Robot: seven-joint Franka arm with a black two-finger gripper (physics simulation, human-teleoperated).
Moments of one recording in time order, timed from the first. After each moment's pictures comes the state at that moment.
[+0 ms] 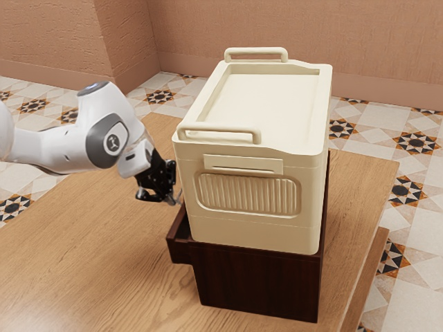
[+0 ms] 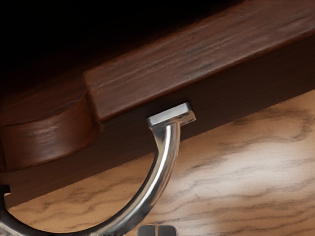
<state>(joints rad) 0.11 -0.02 -0.15 -2.25 -0.33 2.41 1.86</state>
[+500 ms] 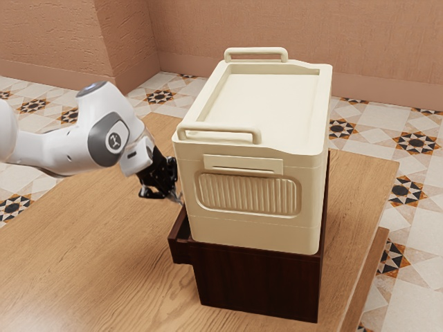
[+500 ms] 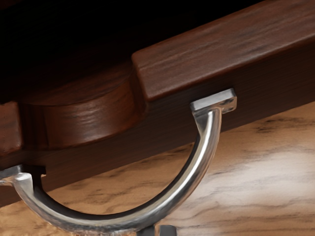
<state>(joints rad) 0.17 0.01 -0.21 -2.23 -0.38 2.44 1.86</state>
